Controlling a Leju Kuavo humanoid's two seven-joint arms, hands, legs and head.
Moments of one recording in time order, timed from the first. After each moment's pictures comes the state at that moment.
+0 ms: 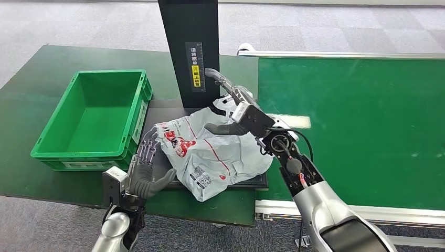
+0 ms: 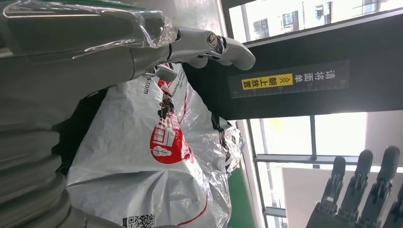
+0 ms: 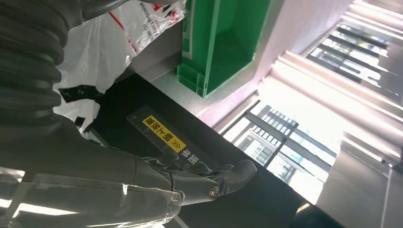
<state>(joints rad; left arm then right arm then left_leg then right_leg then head) -0.16 -0.11 -0.22 -1.26 -0.04 -0.14 -0.55 -0.77 0.12 0.48 -0.88 0.28 0.14 -0.57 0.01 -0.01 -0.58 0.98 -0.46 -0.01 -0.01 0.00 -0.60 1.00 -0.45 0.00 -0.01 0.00</state>
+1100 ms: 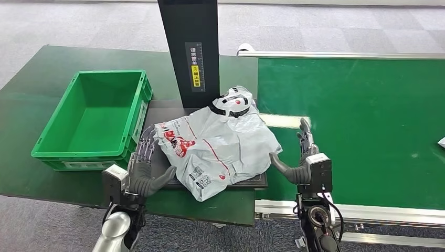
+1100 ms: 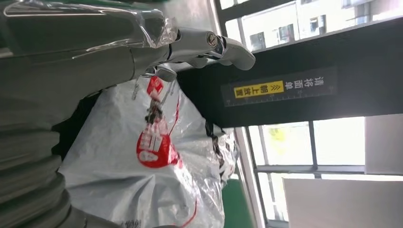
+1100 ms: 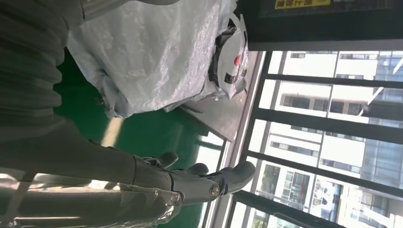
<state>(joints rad) -0.16 -0.13 -0.22 -1.30 -0.11 -0.07 -0.52 -0.18 0.09 0.13 -1.28 0.17 -0.16 -0.44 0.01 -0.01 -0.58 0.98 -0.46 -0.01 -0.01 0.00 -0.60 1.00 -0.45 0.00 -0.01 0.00</state>
